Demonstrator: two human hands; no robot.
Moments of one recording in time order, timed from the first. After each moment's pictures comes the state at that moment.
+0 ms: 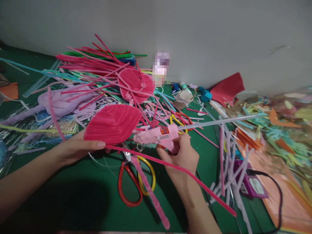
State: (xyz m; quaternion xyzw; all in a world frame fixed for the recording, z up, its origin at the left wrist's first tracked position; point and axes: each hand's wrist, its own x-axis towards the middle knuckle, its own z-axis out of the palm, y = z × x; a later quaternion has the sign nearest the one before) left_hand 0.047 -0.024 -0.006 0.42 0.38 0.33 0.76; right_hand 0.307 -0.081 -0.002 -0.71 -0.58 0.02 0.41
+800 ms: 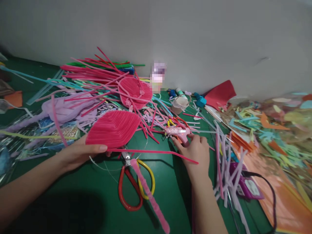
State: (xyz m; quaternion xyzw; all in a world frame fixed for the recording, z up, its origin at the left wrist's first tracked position) left_hand 0.046 -0.028 -0.001 0.41 0.38 0.34 0.75; right_hand 0.384 -0.053 -0.032 -0.79 -0.58 -0.09 0.21
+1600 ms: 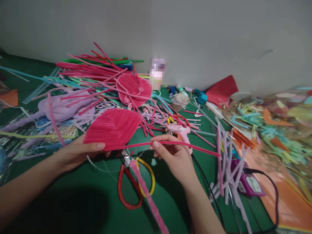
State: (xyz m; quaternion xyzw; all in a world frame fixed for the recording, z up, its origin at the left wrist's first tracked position) left_hand 0.049 -0.029 -0.001 0.42 0.39 0.32 0.75; right_hand 0.315 -0.075 0.005 -0.56 -0.54 0.43 0.46
